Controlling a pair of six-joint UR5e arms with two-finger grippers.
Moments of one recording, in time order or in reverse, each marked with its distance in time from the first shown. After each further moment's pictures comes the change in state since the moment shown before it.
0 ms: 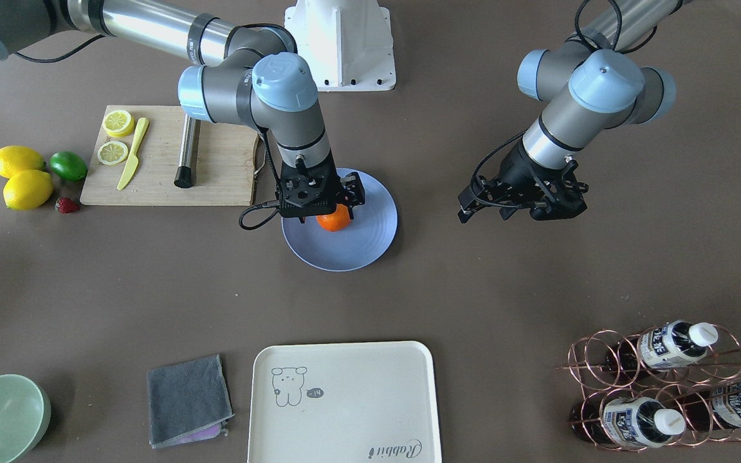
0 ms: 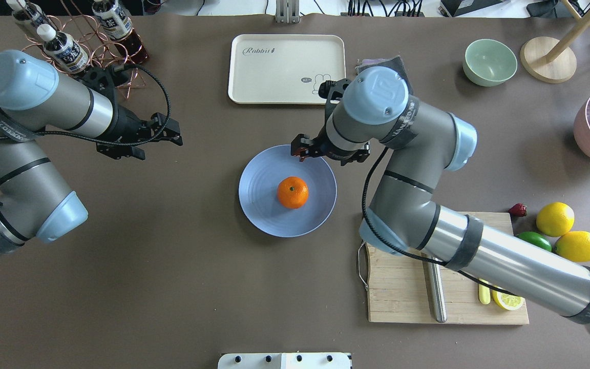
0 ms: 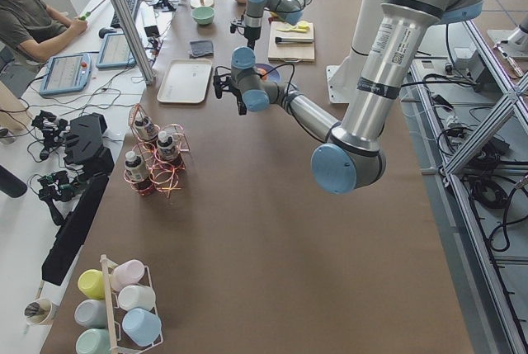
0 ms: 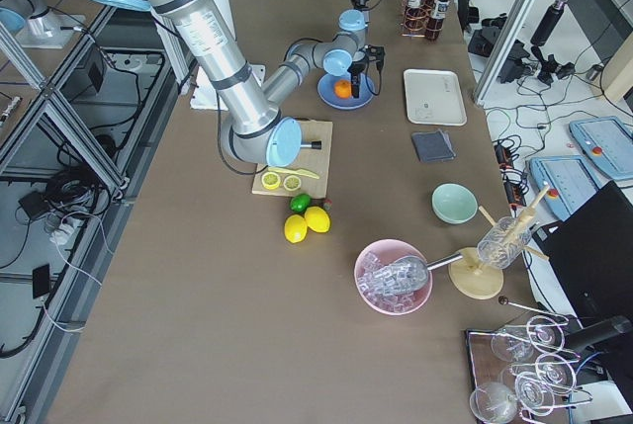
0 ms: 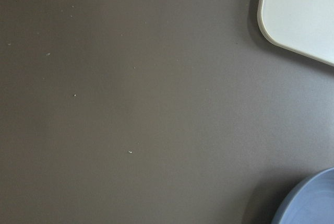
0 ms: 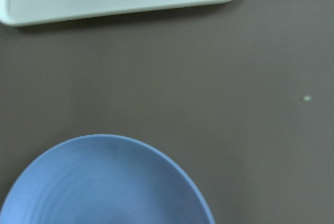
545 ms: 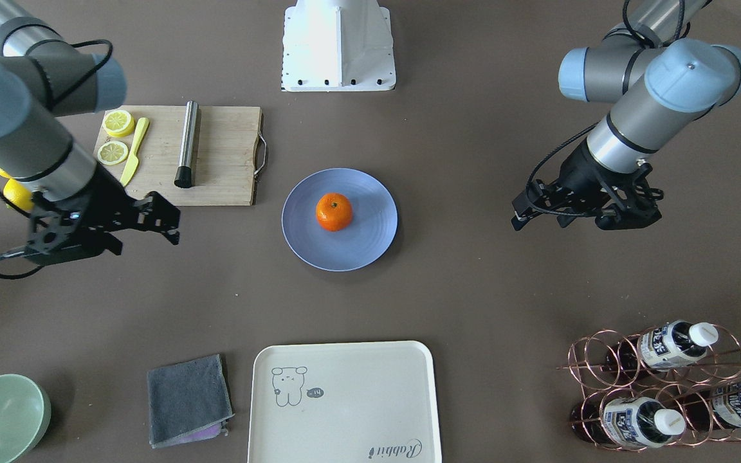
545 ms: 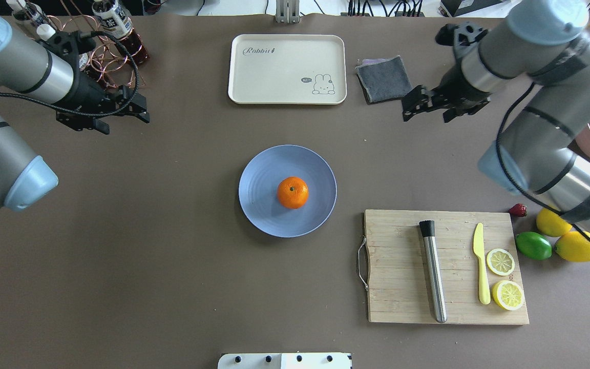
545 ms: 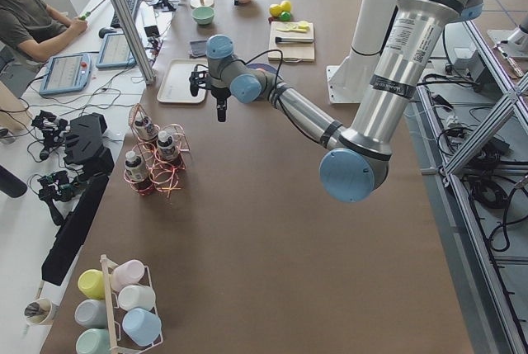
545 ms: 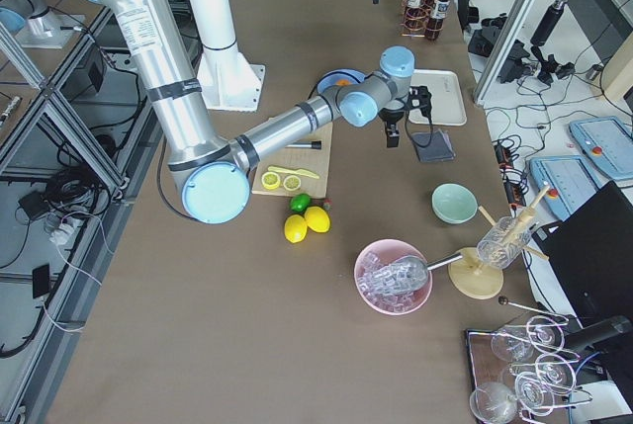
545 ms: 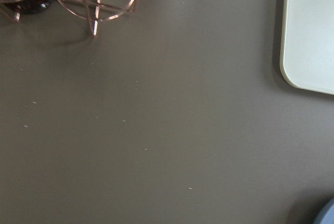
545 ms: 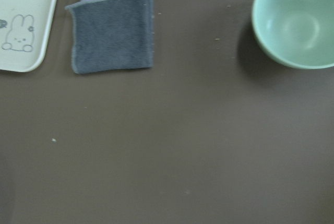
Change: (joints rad) left arm -0.241 0.035 -0.126 0.437 -0.099 0.541; right arm 0.487 -0.337 0.105 -0.047 0.352 -0.619
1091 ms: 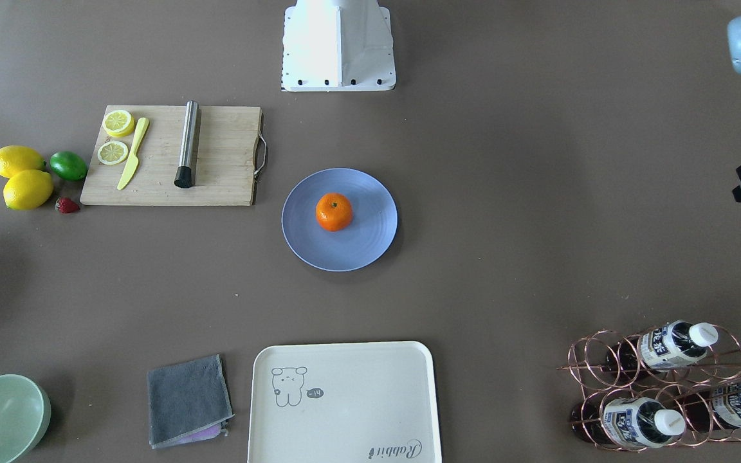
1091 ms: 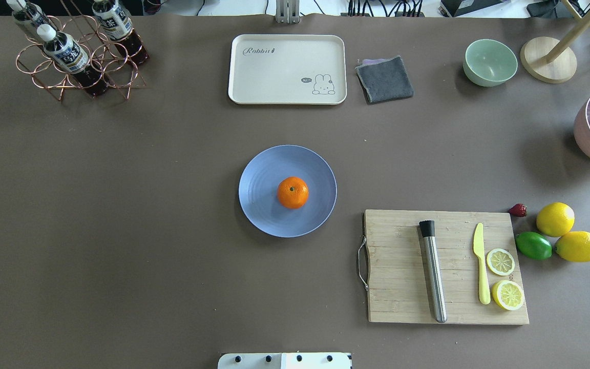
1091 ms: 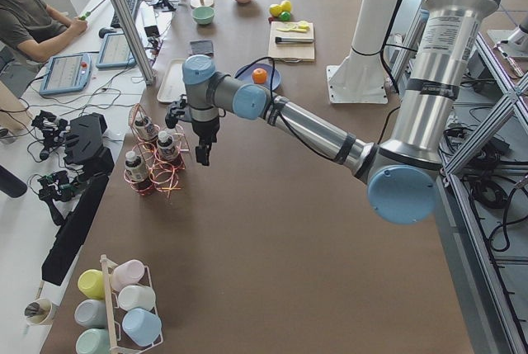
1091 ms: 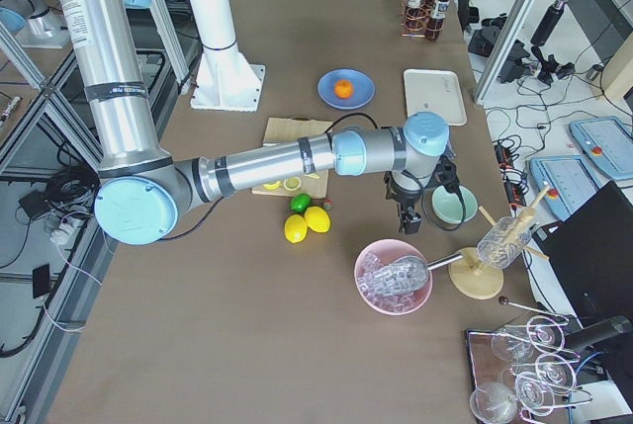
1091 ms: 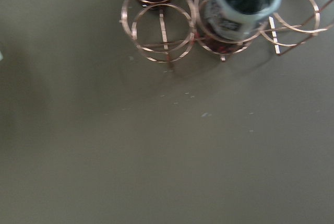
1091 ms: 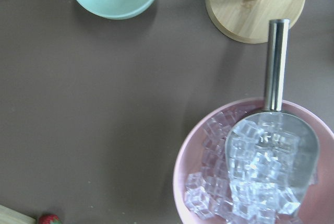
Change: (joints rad) left arm -0.373 0.166 0.058 0.218 -0.075 0.703; right arm 0.354 -0.085 -0.124 -0.337 0.037 -0.796
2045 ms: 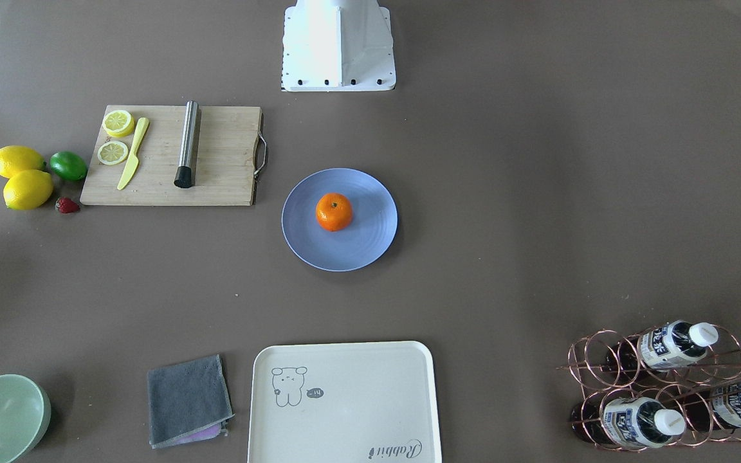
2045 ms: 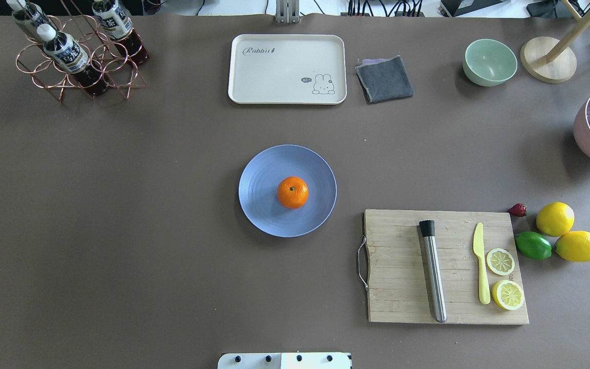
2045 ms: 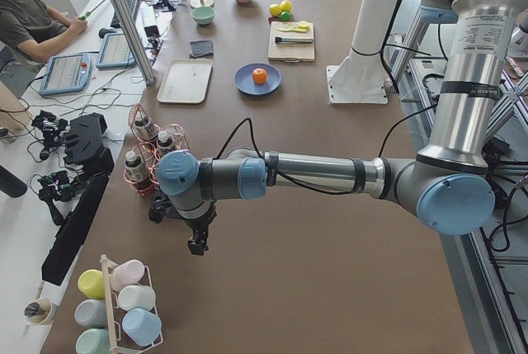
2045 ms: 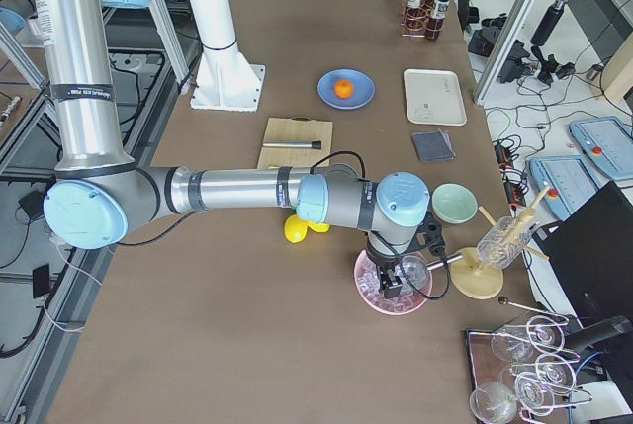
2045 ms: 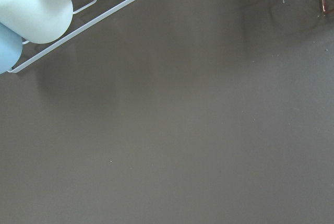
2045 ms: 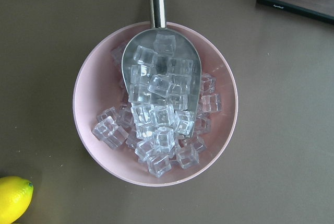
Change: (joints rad) left arm -0.187 0.067 0.180 0.009 -0.032 0.255; right arm 0.145 -0.101 -0.023 -0.010 -0.017 -0.157
